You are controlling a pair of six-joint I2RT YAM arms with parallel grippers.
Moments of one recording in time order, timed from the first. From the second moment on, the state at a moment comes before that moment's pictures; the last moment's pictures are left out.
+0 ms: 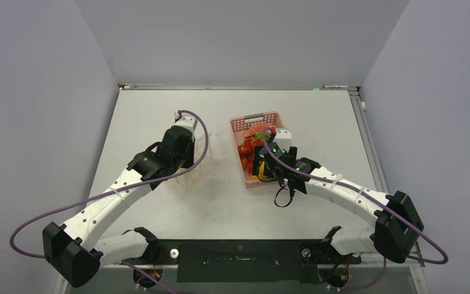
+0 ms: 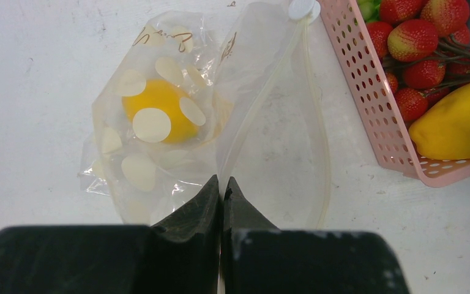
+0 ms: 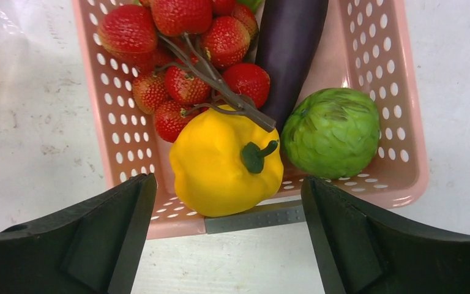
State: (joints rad) left arm -0.63 1.12 1.02 -0.64 -0.33 -0.34; right arm 0.82 1.29 0.91 -0.47 0.46 0.65
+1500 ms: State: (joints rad) left arm -0.63 1.12 1.02 -0.64 -0.33 -0.34; right arm 0.75 1.34 0.86 -0.37 0.40 0.67
